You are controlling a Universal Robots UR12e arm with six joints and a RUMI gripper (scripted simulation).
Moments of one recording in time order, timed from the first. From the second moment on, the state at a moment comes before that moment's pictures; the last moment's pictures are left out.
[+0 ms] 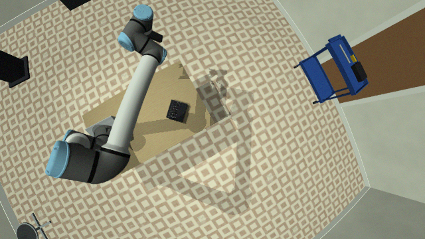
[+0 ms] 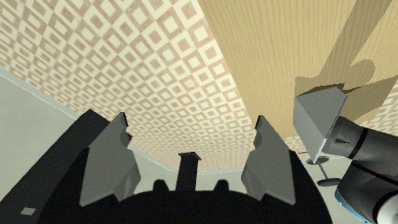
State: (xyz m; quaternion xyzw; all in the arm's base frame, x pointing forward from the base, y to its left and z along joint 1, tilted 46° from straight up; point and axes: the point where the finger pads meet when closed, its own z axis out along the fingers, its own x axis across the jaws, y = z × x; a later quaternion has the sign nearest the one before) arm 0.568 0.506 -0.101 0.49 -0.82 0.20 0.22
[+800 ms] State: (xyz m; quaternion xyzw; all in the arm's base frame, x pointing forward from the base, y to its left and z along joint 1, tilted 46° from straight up) arm 0.643 0.260 -0.025 0.29 -0.91 0.29 0.10
